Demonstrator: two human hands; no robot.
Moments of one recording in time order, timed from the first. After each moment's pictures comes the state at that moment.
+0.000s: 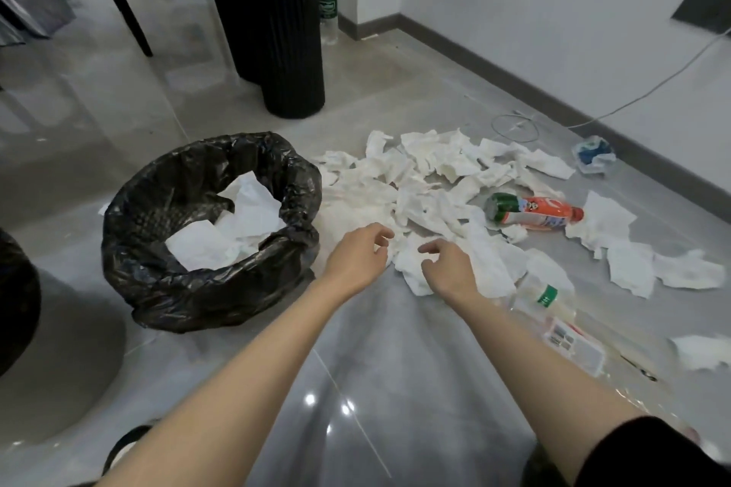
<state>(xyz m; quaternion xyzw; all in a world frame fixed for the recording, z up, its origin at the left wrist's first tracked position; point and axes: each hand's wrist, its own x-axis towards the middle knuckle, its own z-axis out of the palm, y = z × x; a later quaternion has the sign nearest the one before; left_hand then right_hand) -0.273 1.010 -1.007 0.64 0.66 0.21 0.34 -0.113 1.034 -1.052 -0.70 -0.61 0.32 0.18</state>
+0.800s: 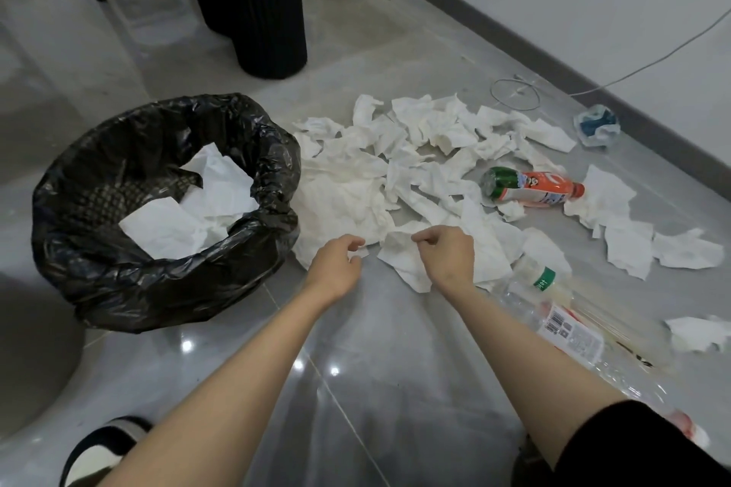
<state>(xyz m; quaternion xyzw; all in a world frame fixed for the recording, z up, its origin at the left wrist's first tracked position) -0.278 1.010 -1.077 0.56 0.70 0.20 0.40 -0.107 1.044 -1.077 -0.73 -0.57 0.28 0.23</state>
